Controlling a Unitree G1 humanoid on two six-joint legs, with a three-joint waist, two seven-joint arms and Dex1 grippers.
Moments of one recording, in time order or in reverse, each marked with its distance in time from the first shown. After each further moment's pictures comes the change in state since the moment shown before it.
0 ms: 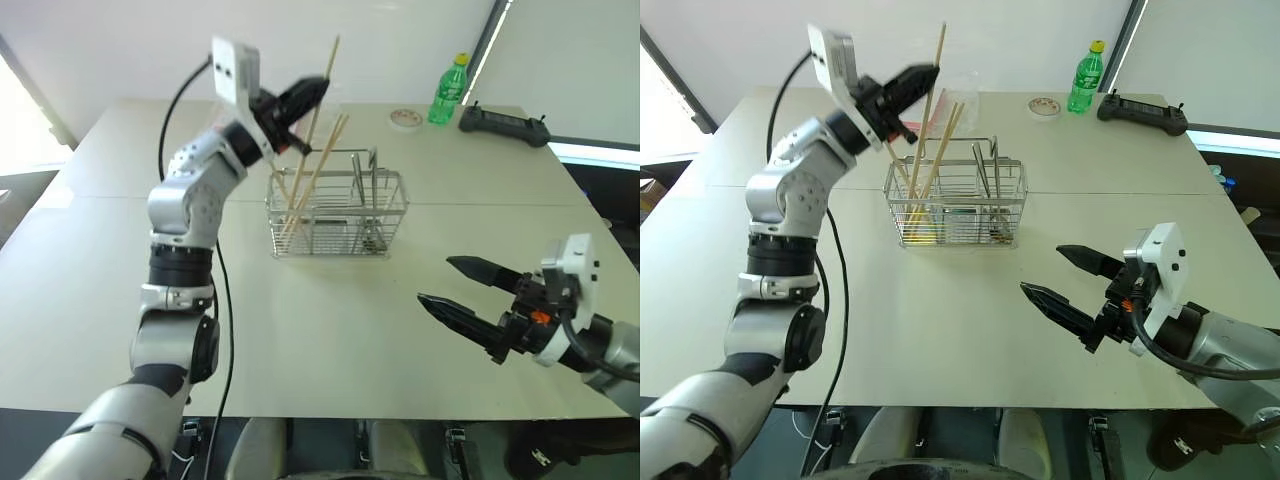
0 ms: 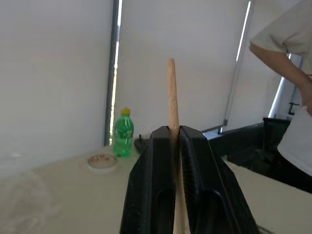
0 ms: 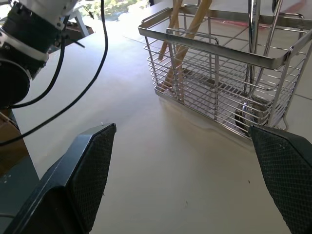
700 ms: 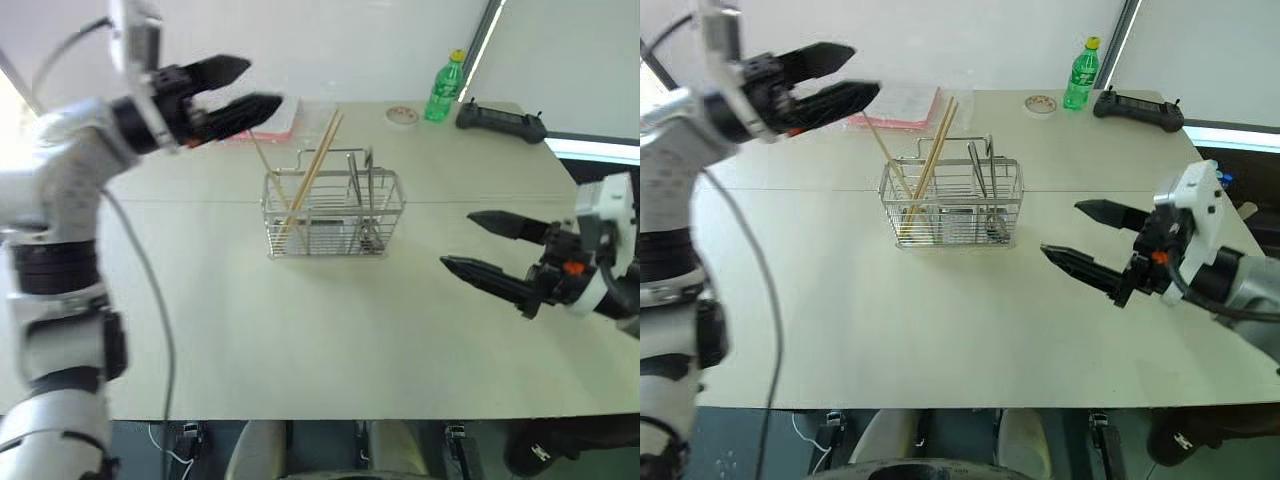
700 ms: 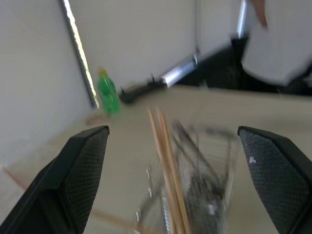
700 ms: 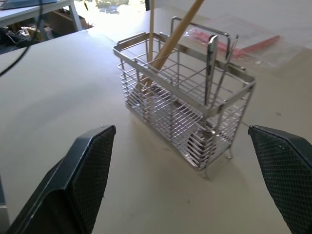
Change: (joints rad) left arm 0.079 0.683 -0.009 -0.223 -0.141 0.231 -0.487; right arm -0.275 -0.220 -0.010 0.276 -0.071 0.018 0.198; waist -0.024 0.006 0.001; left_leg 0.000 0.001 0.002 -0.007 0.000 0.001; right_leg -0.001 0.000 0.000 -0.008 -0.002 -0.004
